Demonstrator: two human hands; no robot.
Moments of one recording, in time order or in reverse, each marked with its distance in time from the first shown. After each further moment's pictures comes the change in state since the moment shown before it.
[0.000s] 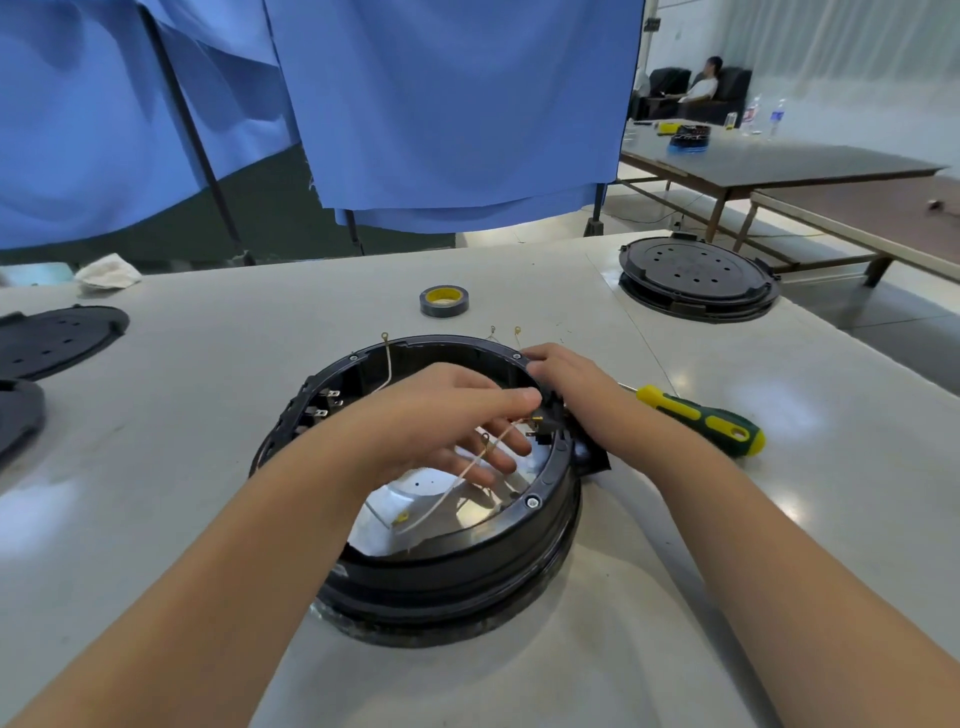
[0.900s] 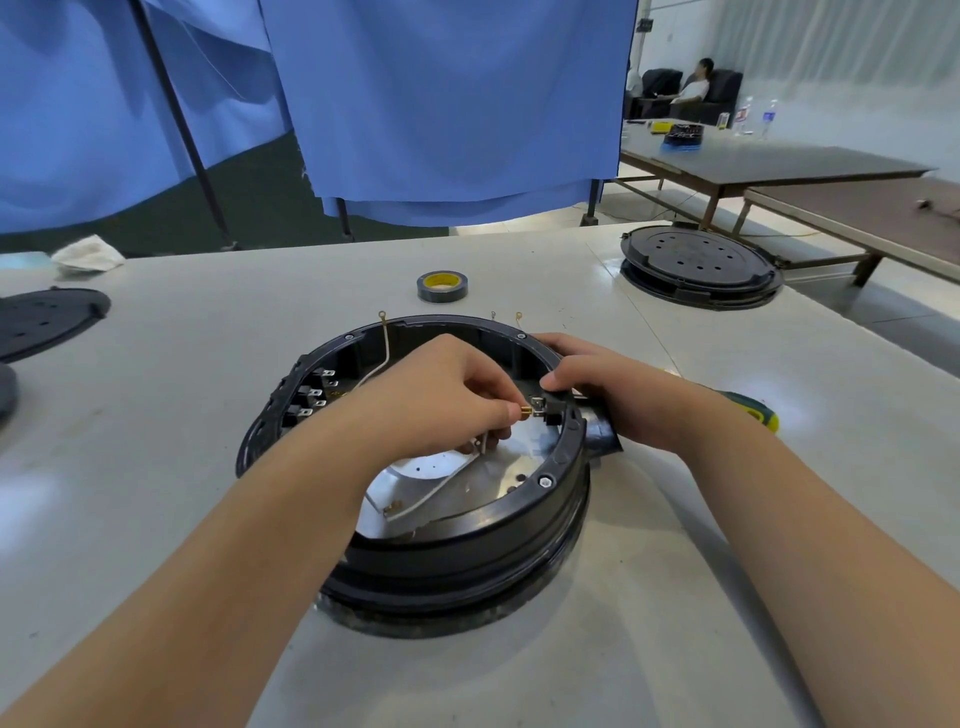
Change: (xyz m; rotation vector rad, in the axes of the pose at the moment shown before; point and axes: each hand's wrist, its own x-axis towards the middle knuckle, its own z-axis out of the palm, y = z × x) left_hand 0.007 -0.012 -0.004 0.384 0.132 0.193; right_hand -0.007 0.008 -0.017 0.354 -0.328 0.114
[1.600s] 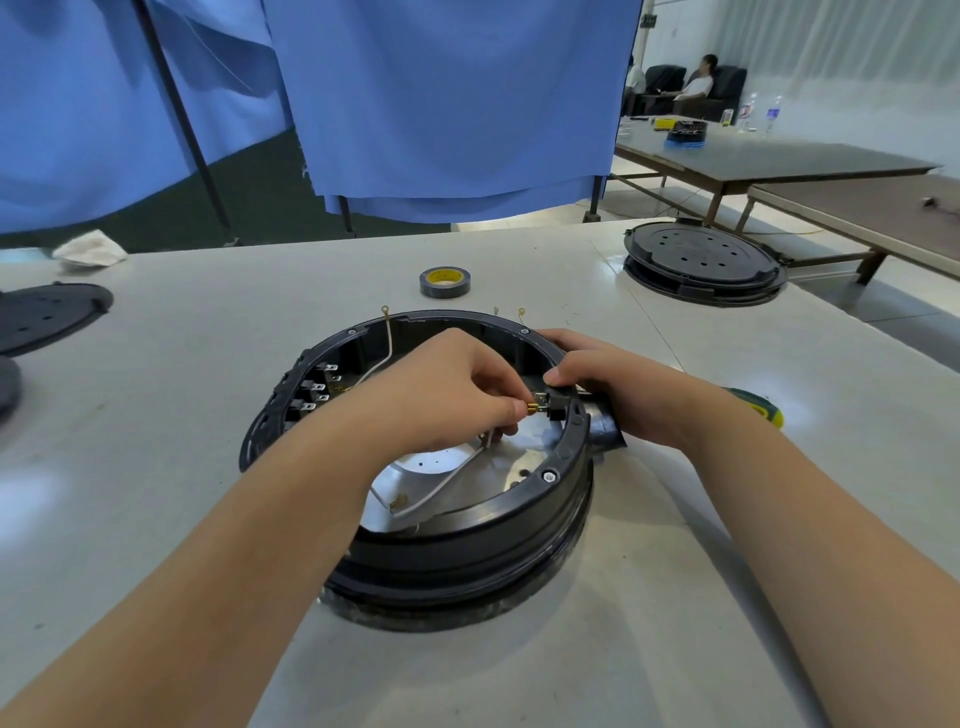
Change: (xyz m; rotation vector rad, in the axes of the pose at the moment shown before) left_hand -0.003 0.002 0.000 0.072 0.002 0.036; right_hand 0.000 0.000 0.001 0.021 -0.004 -0.013
